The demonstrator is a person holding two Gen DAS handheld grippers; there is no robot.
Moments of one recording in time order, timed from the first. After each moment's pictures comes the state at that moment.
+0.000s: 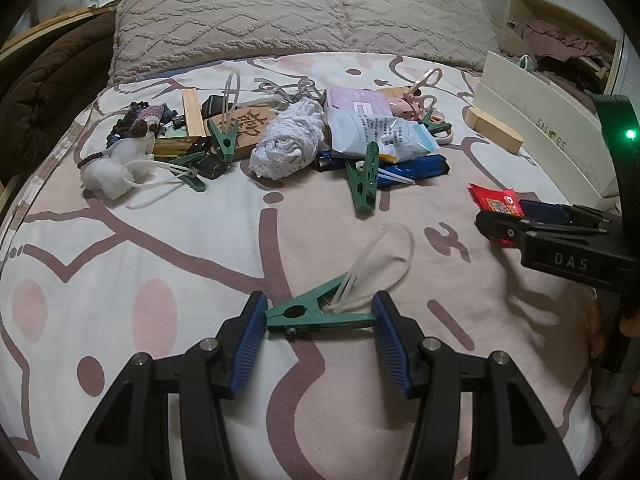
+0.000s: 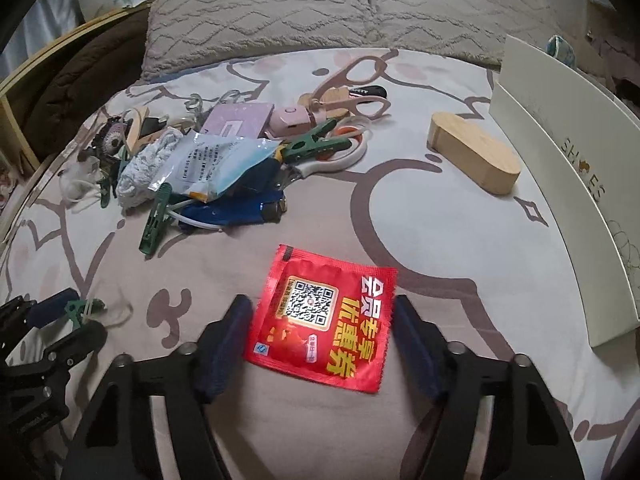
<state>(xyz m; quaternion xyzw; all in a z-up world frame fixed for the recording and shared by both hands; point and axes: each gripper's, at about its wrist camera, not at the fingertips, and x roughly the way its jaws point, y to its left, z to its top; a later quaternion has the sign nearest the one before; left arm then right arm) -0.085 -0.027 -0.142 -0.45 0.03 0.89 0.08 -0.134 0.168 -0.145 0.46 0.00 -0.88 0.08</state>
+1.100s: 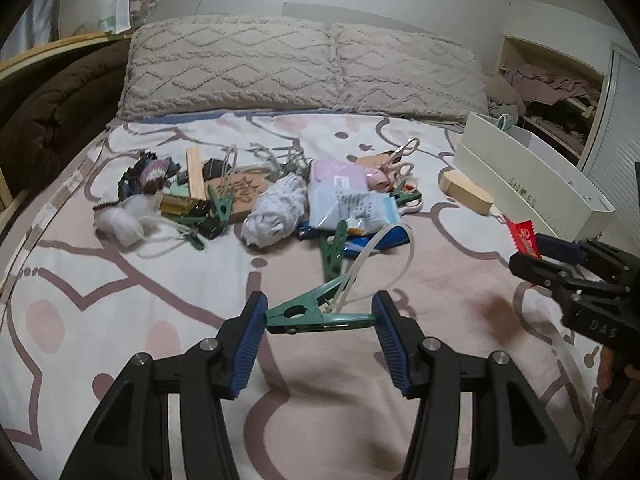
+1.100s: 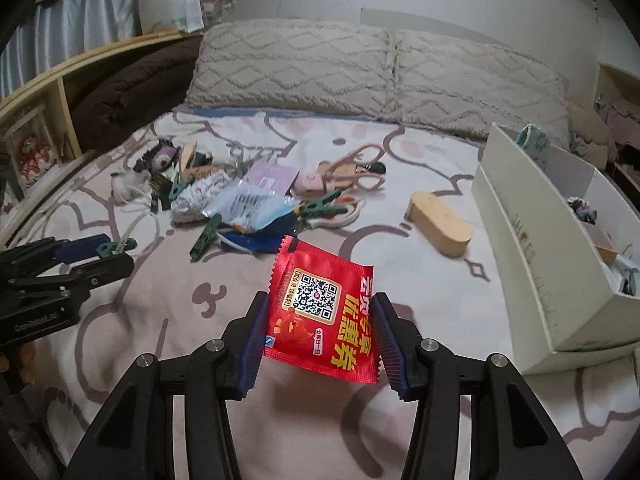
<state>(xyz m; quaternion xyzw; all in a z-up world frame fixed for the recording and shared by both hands) -0.071 -0.016 -0.095 -0.37 -0.01 0.93 0.08 -0.080 0.190 -0.082 0.37 0.05 -0.92 0.12</state>
